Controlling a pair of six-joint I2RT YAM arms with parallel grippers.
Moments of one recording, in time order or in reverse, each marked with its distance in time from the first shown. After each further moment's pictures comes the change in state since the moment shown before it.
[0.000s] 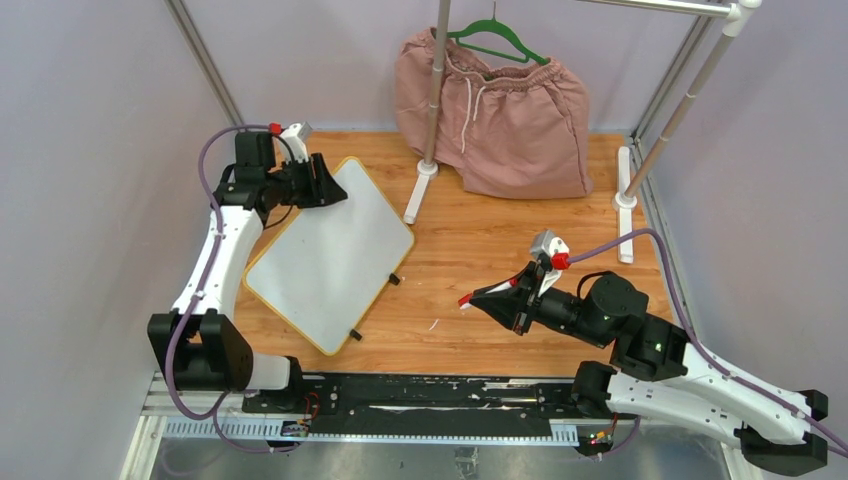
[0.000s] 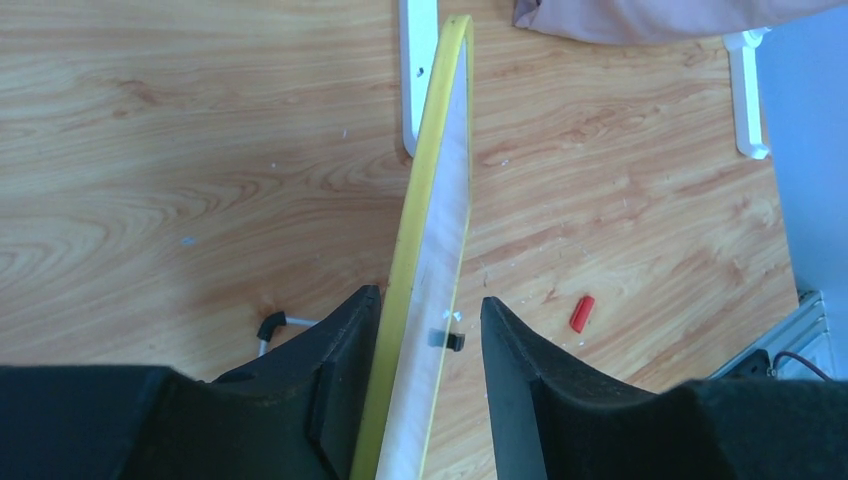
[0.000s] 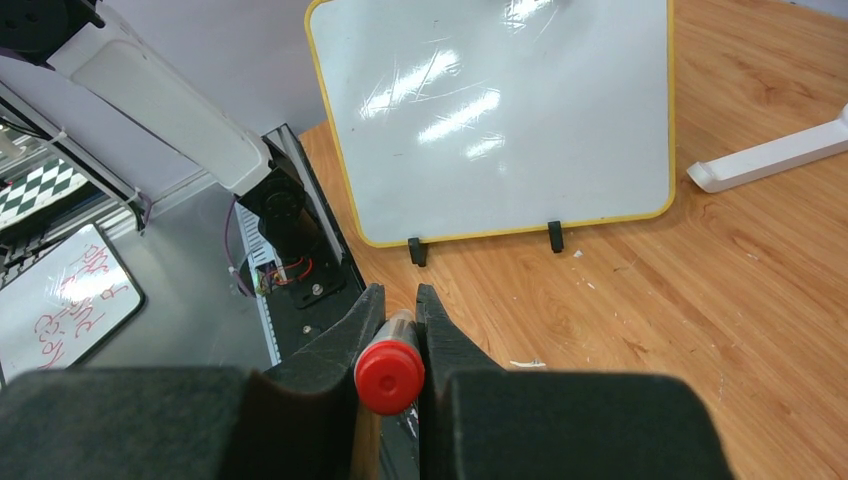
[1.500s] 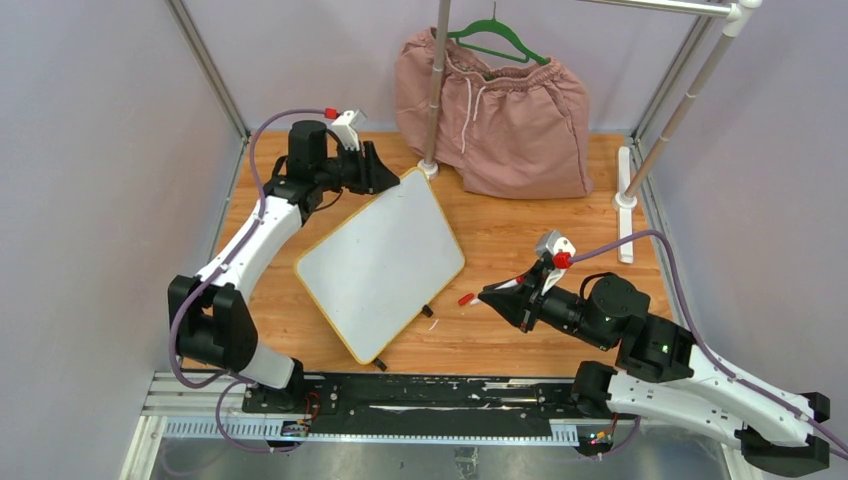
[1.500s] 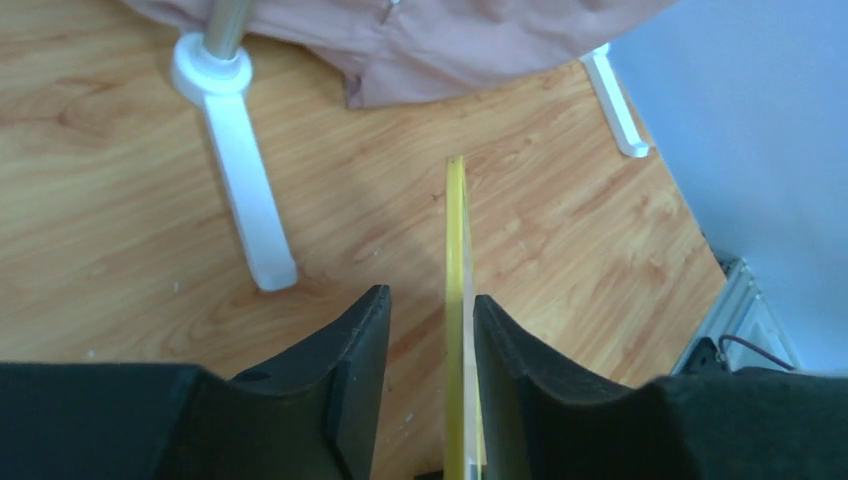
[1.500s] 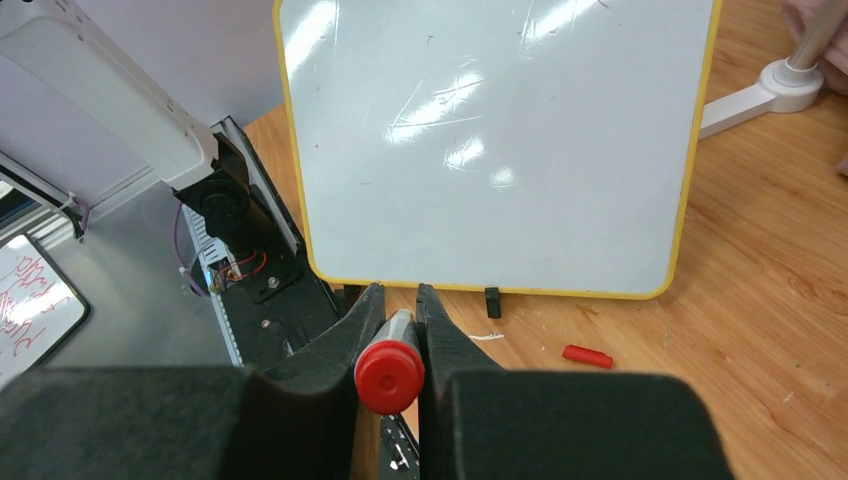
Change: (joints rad) left arm -0.244 0.132 0.003 0.396 0.034 -0.134; right arm 0.000 -0.019 0.013 -0.086 0.109 -0.014
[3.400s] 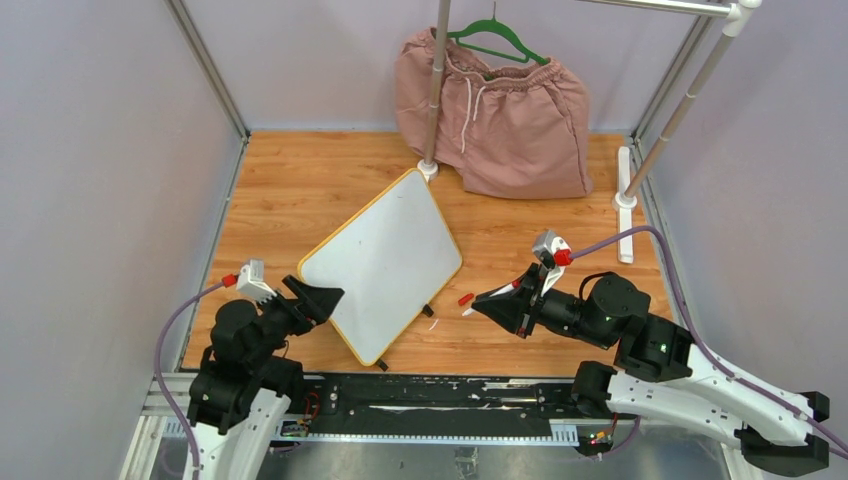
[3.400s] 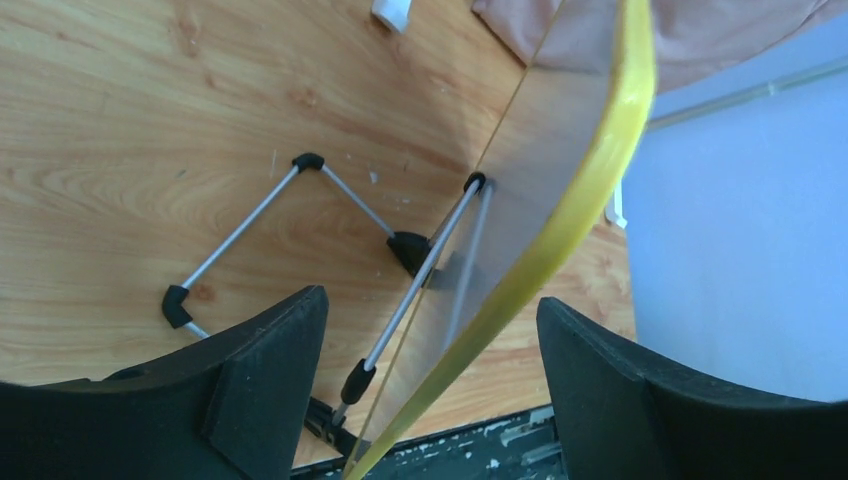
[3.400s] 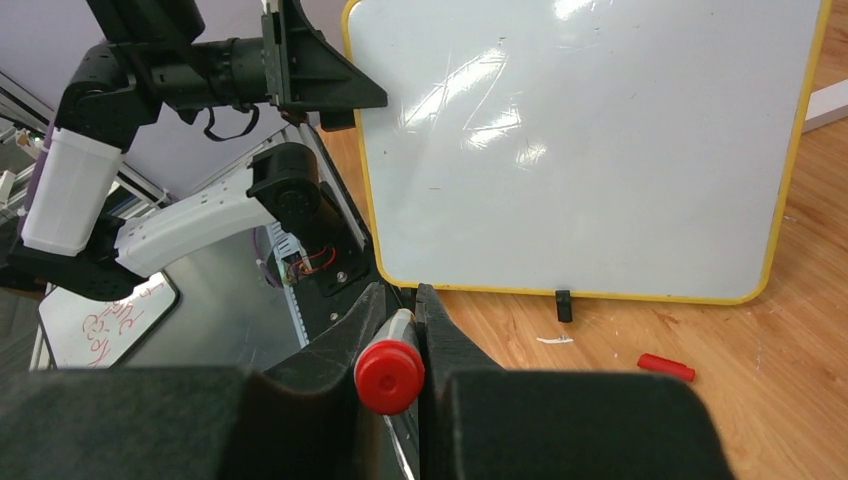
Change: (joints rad) left arm 0.021 -1.423 -0.714 -0.595 -0.428 -0.510; right arm 0.000 0.007 0.000 0.028 -0.113 0.099
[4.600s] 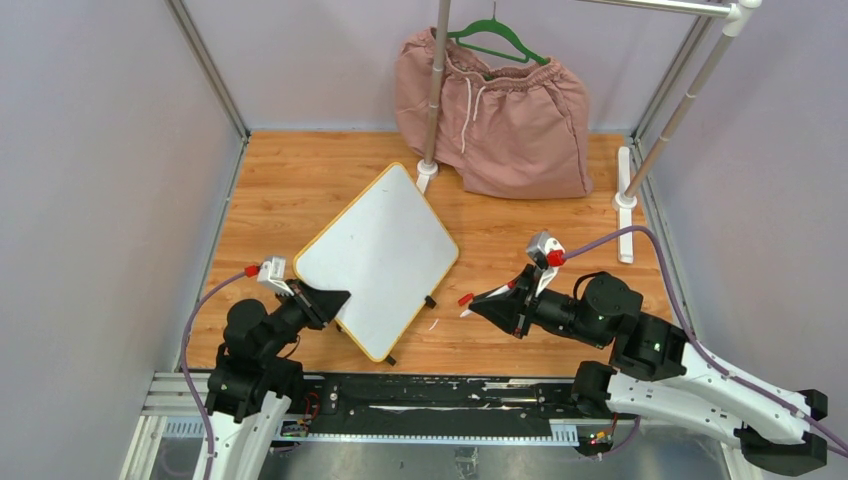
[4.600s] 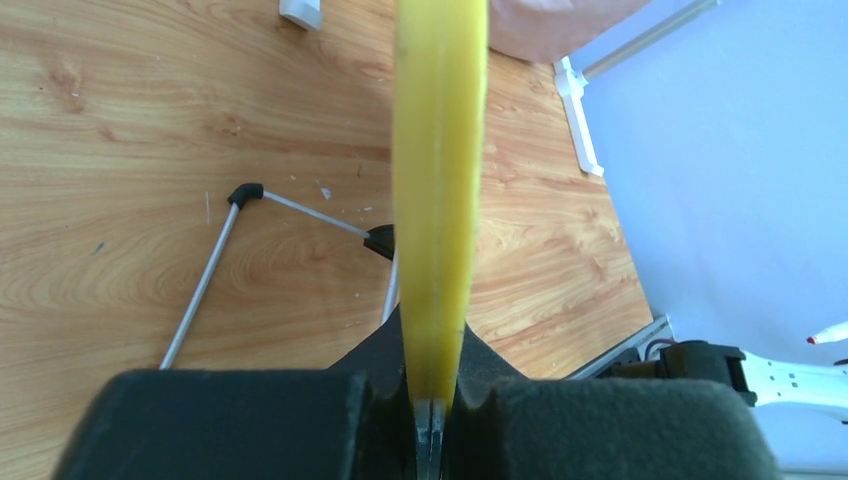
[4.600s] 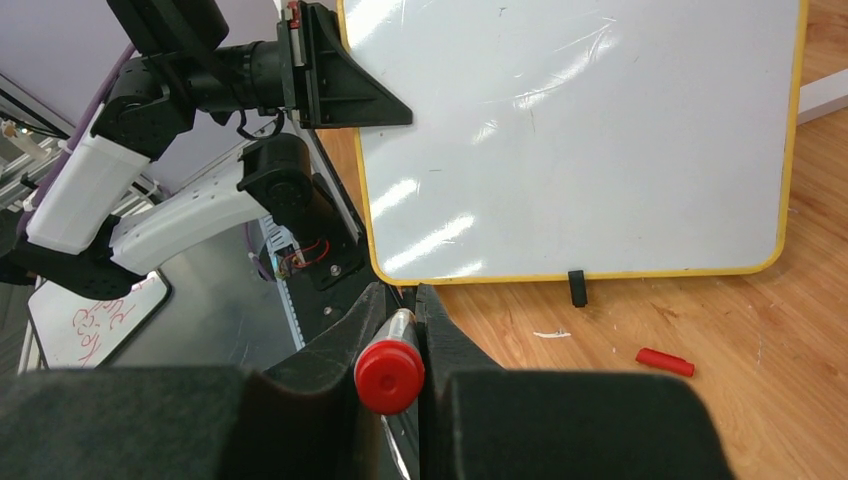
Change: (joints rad) left arm 0.000 -0.058 -0.194 0.251 0.183 0.097; right arm 0.000 0.015 -0.014 0.008 -0.002 -0.003
